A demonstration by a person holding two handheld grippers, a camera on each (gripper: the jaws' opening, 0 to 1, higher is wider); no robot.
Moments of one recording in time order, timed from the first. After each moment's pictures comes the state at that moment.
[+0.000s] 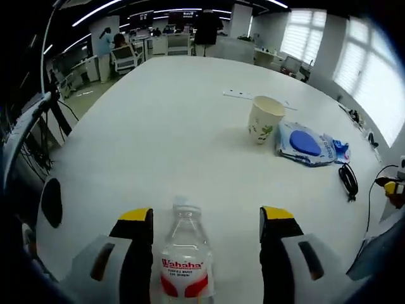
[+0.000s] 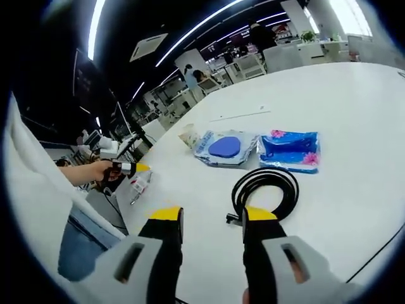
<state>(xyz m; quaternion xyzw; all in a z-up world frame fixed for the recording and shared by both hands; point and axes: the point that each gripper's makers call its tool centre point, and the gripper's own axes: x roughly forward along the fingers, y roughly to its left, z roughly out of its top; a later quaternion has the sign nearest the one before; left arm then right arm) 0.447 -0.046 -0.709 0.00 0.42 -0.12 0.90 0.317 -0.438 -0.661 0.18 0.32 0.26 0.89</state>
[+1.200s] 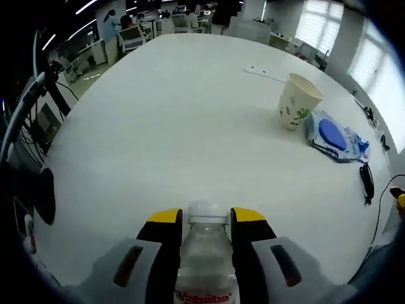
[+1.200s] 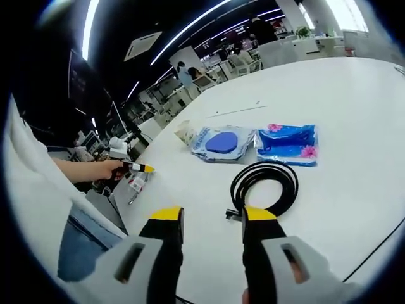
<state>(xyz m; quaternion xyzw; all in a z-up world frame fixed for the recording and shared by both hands) 0.462 -0.027 -0.754 -0.01 0.48 -0.08 0.87 0.314 -0.437 -0.668 0.19 0.34 0.25 0.89</state>
